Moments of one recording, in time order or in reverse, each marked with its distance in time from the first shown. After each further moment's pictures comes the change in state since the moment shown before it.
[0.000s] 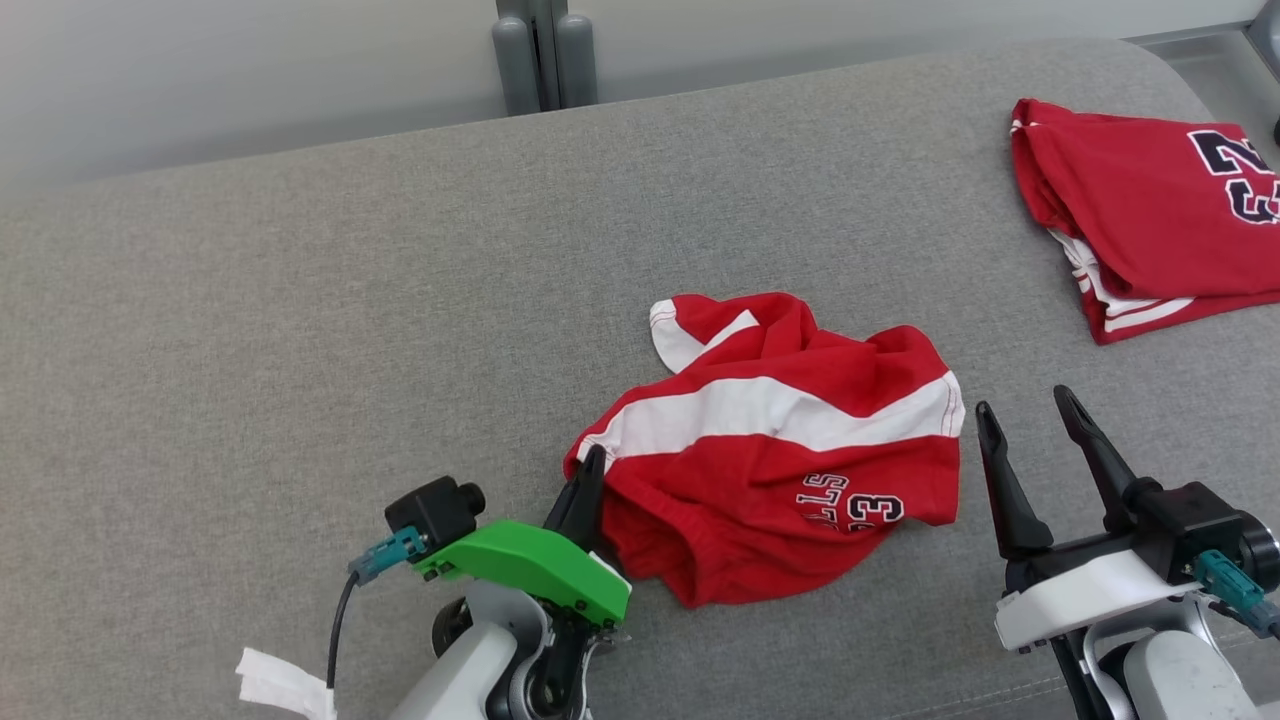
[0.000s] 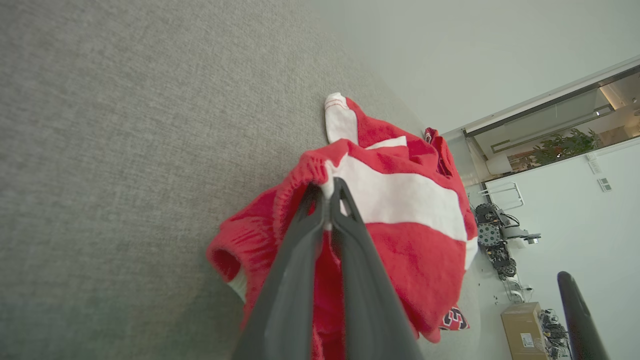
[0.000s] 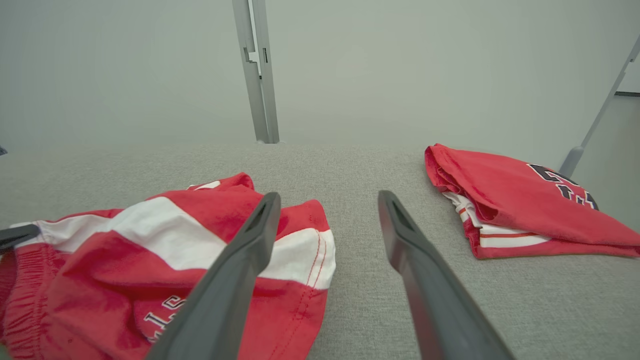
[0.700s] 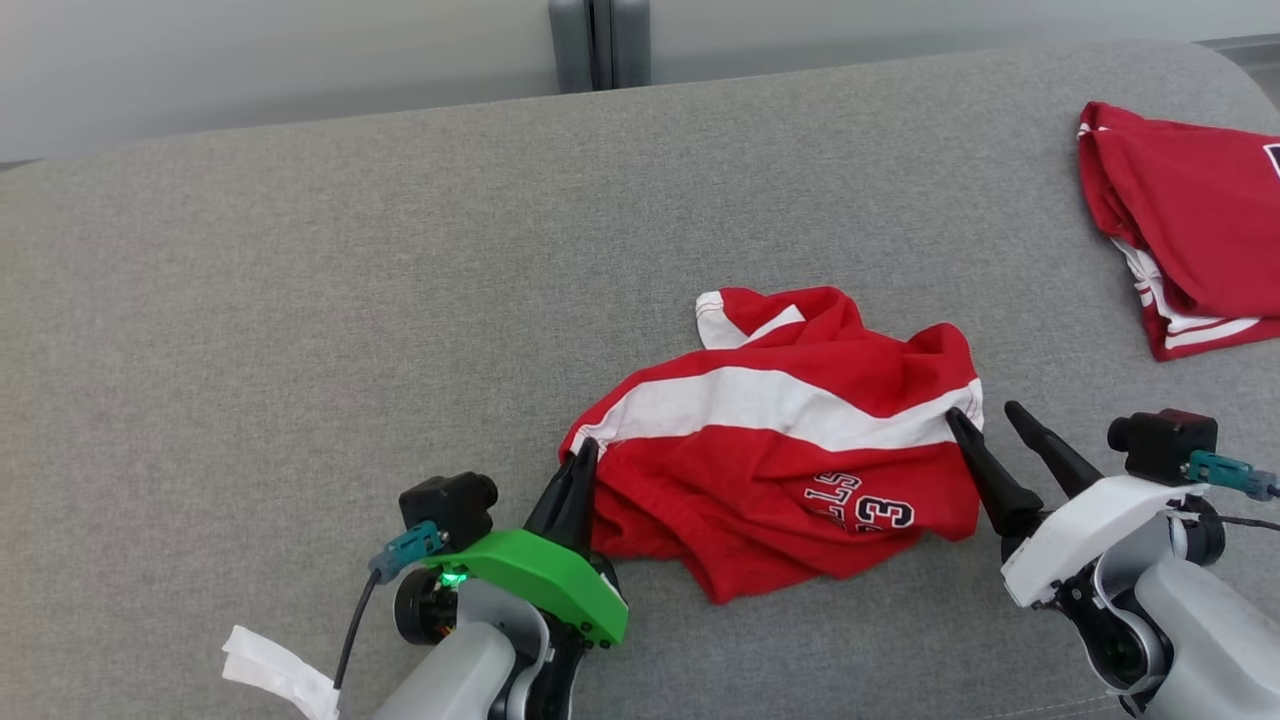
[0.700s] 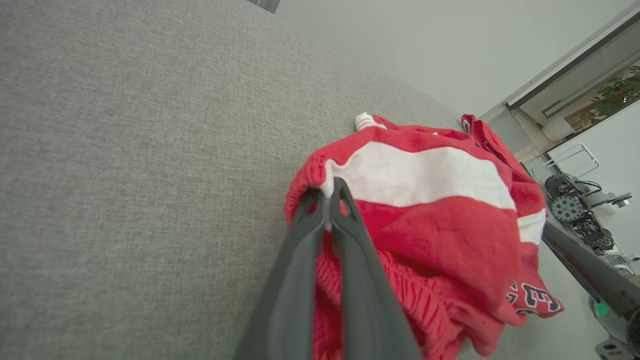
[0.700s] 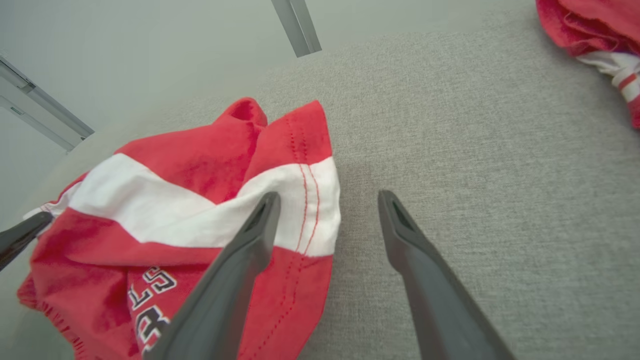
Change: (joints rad) left arm -0.012 0.033 -0.016 0.019 0.327 0.003 -0.017; right arm -0.267 -0.288 0.458 0.316 0.712 0.000 0.050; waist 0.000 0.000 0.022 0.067
